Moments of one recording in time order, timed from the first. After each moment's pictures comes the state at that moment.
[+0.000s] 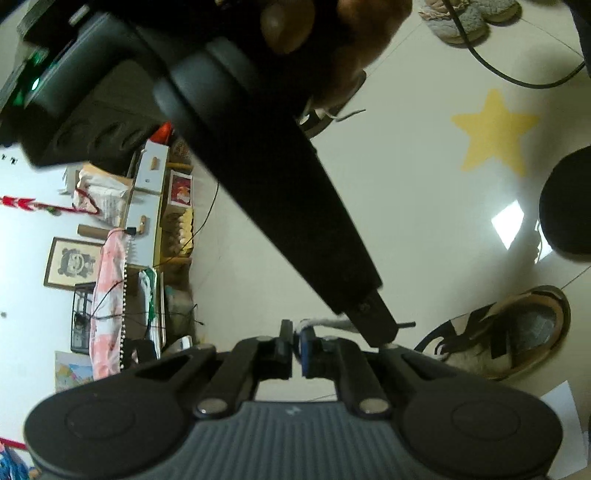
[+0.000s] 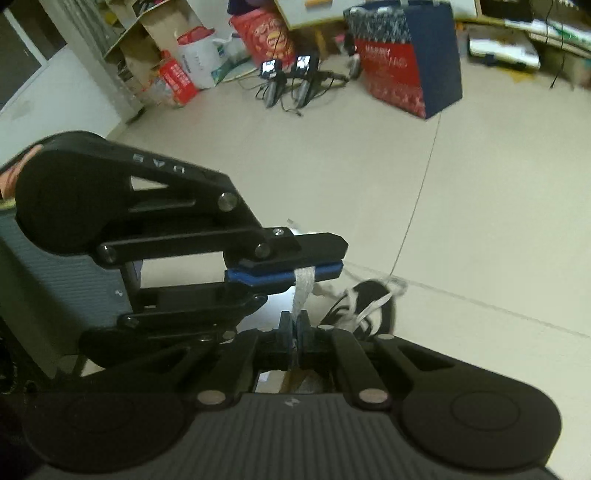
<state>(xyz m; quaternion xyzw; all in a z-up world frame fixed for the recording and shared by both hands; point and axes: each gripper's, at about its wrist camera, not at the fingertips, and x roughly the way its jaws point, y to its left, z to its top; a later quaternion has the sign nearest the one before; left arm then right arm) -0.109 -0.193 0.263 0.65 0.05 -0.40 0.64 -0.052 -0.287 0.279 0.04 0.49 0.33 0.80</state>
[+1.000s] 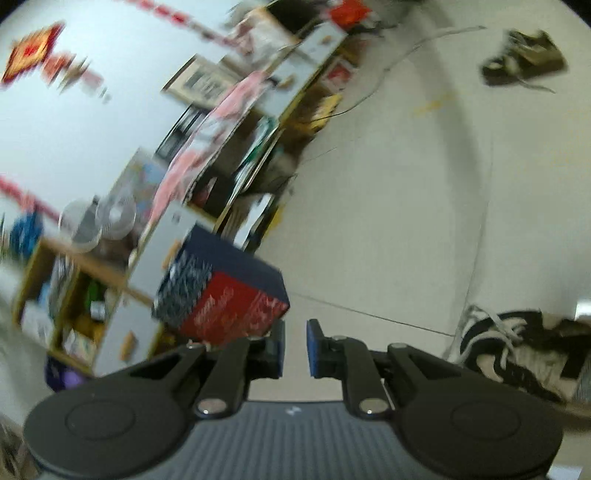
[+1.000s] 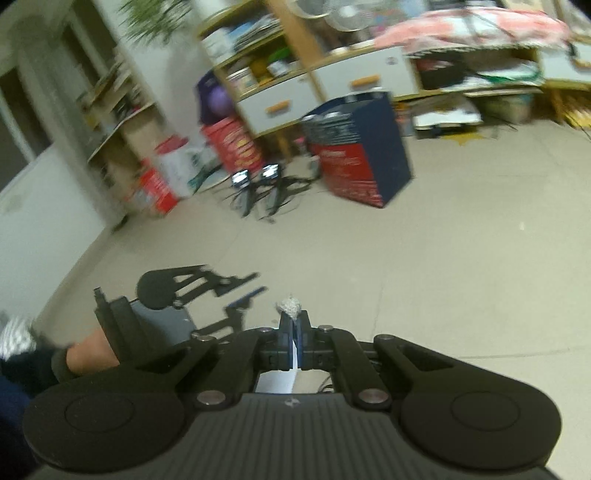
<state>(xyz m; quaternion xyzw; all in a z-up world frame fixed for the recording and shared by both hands) -0.038 -0.128 0.228 0.48 0.16 -0.17 0.85 -0.053 -0.355 0.319 0.15 0.37 0.25 0.88</state>
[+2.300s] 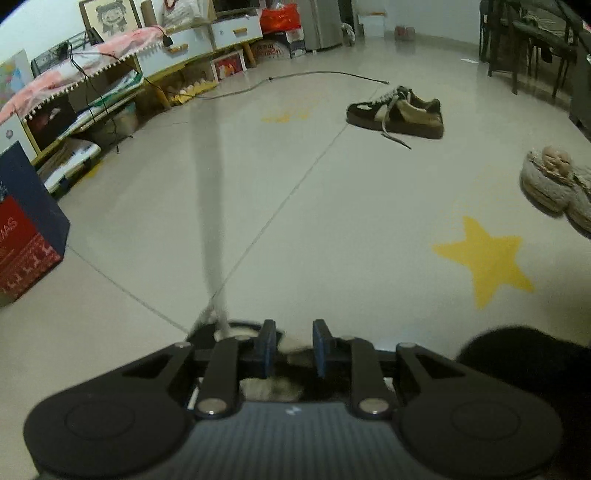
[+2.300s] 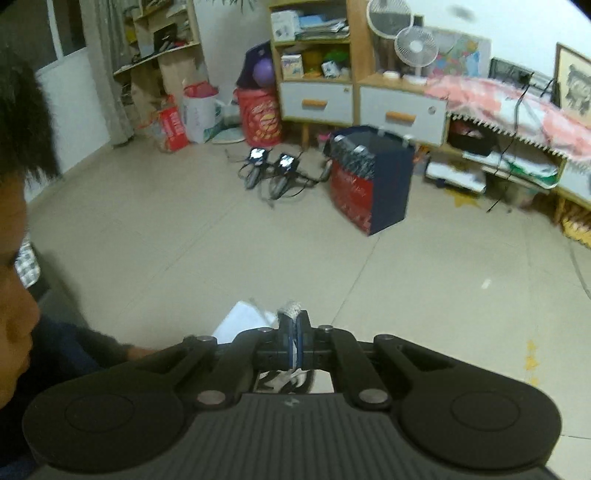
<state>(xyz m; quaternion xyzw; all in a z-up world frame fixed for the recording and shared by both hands) -0.070 -0.158 0.146 0.27 0.32 -0.41 0.81 -0.068 -0.355 0.496 -0.05 0.38 0.28 0.88</state>
